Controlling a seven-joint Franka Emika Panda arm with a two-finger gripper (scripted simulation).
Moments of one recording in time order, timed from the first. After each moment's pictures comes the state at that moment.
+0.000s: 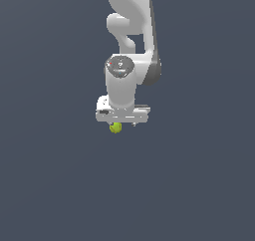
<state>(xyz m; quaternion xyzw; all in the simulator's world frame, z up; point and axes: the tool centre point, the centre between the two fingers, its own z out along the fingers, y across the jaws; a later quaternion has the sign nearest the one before) -0.009 -0.022 0.142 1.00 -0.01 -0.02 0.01</state>
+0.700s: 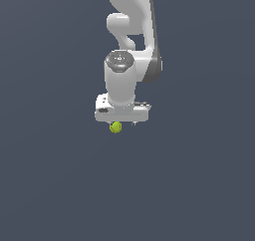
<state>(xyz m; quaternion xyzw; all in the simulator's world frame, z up) -0.004 -0.021 0.156 1.00 0.01 -0.01 0.00</state>
